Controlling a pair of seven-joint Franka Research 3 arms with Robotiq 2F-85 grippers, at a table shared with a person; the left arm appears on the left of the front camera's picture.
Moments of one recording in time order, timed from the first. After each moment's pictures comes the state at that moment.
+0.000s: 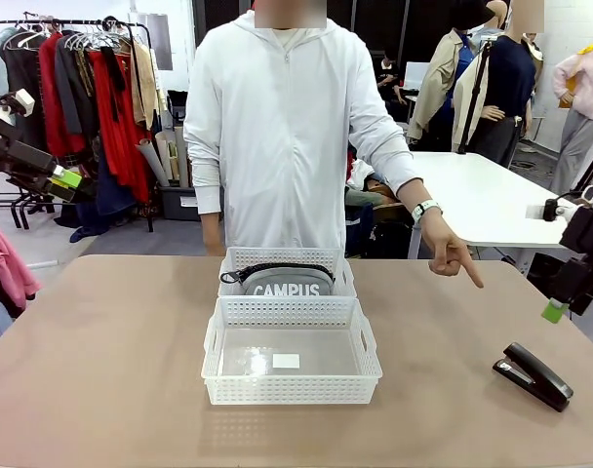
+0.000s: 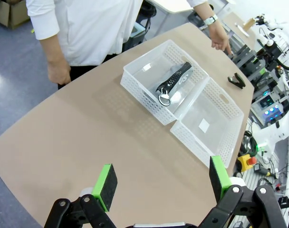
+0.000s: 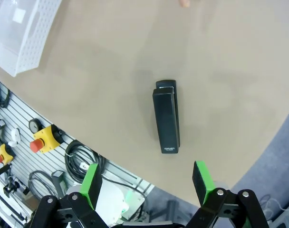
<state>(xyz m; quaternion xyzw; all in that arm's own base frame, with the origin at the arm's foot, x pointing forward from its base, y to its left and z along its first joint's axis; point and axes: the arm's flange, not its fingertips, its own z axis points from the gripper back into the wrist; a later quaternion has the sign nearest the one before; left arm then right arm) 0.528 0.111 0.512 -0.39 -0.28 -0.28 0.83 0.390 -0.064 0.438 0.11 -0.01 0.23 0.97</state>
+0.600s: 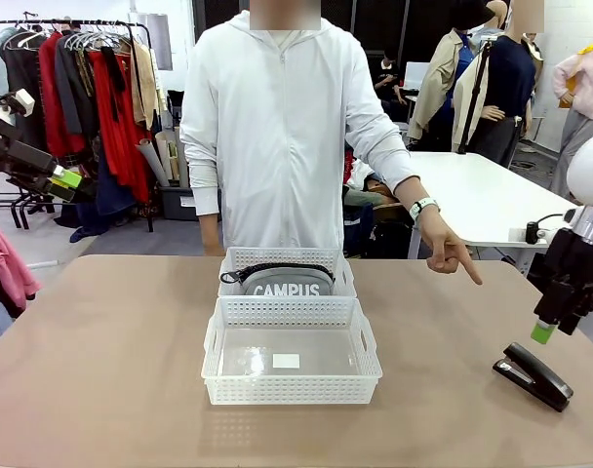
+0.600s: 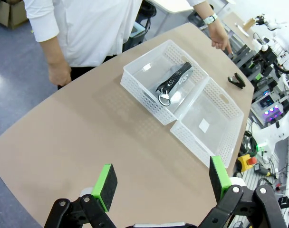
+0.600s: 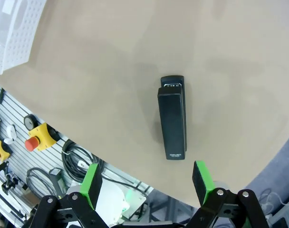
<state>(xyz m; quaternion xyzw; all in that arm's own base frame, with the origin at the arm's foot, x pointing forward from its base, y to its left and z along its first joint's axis) 0.528 0.111 0.512 -0.39 -0.28 -0.28 0.83 0.393 -0.050 0.404 0.10 0.02 0.23 0.97</state>
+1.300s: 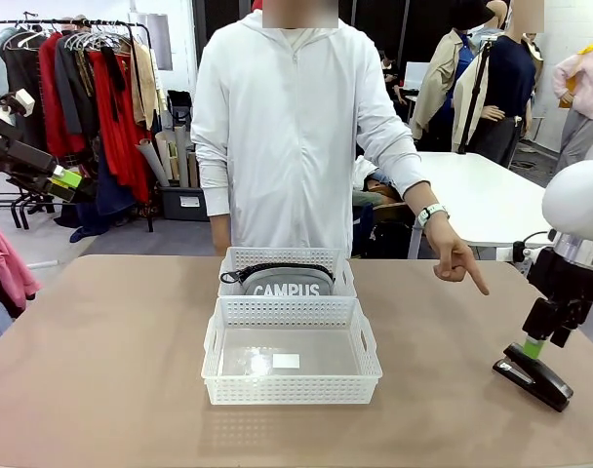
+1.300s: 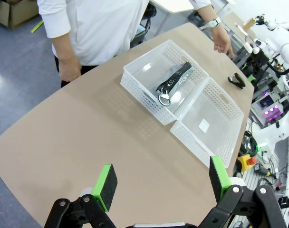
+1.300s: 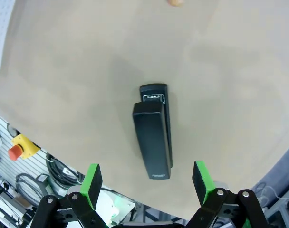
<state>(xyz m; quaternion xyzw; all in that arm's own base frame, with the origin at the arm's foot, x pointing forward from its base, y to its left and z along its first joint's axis) 0.528 0.111 0.512 -0.39 -0.28 -0.28 0.83 0.410 -0.051 0.361 0.07 0.04 0.23 0.97</state>
